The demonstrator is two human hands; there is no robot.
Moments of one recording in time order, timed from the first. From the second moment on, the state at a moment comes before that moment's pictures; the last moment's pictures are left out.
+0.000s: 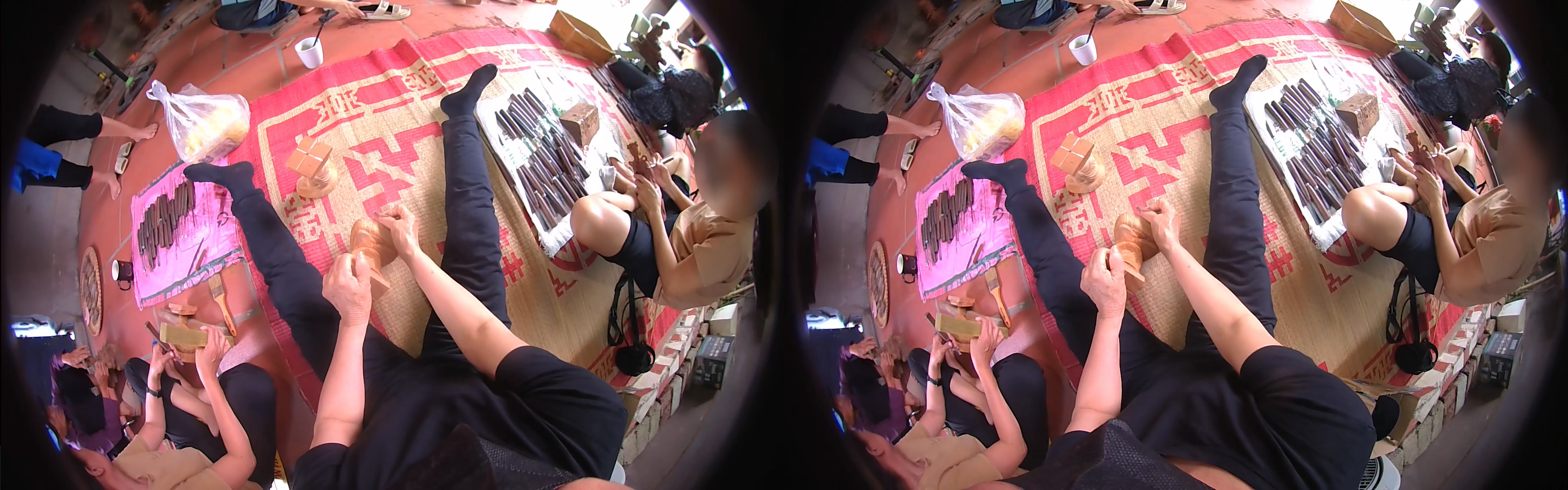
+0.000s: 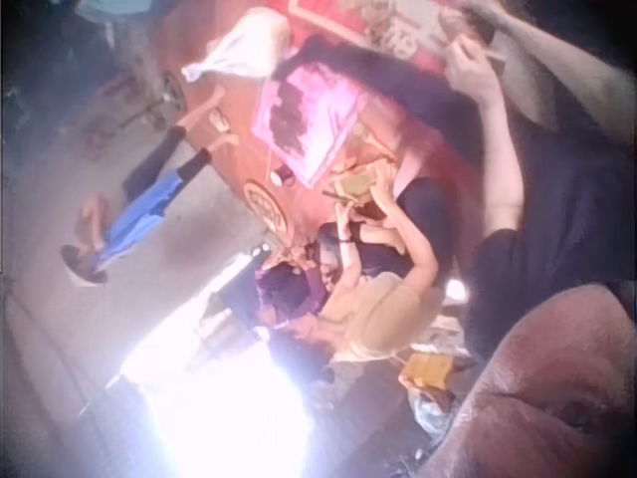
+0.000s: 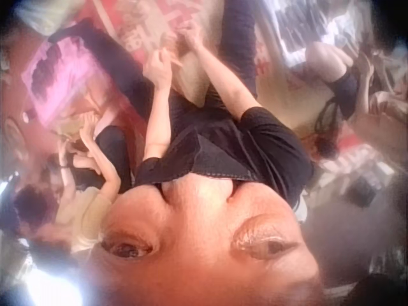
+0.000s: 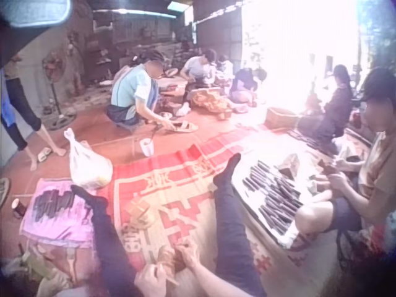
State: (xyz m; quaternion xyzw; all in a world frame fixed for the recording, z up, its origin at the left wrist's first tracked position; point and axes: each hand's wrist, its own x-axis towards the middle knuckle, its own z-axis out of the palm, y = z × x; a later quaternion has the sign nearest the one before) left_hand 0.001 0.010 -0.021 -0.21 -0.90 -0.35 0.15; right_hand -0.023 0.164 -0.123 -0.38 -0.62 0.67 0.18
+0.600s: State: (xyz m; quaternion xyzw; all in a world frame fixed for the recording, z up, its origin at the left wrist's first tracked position) left_hand -0.003 0.011 -0.017 -0.19 -0.91 -0.35 0.14; right_hand -0.002 0.142 -0.140 -0.28 -0.56 0.75 0.18
